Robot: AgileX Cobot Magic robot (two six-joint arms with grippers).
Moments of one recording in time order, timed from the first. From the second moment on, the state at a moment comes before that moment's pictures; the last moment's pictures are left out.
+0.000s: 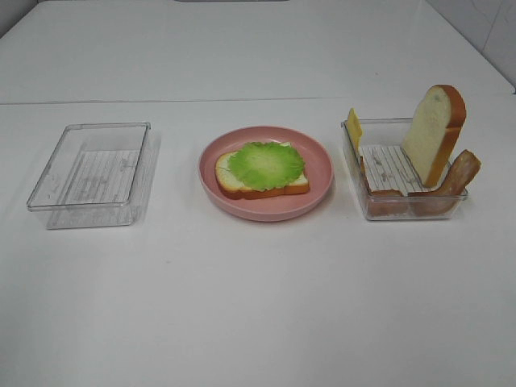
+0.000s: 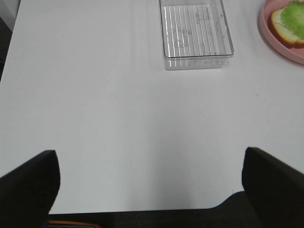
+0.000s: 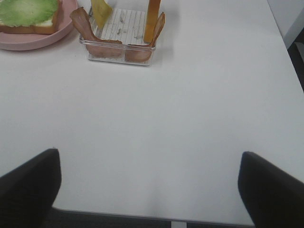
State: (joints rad) left arm -0.09 0.48 -0.85 0.05 1.22 -0.12; right arm 0.01 0.00 -0.46 -0.03 1.11 -0.02
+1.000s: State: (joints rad) left arm -0.09 0.04 -0.52 0.03 1.10 -0.11; right arm 0.01 0.00 -0.46 -0.03 1.11 -0.02
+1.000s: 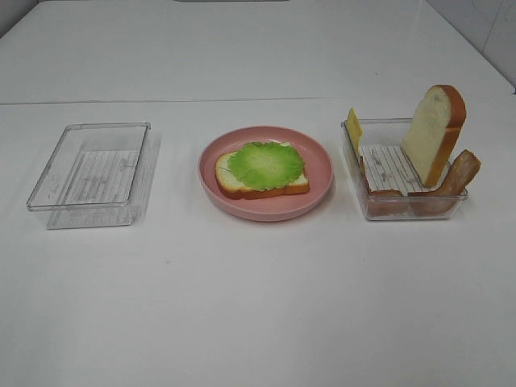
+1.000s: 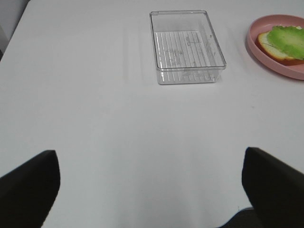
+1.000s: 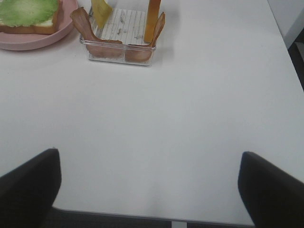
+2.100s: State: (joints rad) left arm 0.00 0.00 -0.52 0.02 1.08 -0.11; right arm 0.01 0.00 -0.46 -0.03 1.11 -0.02
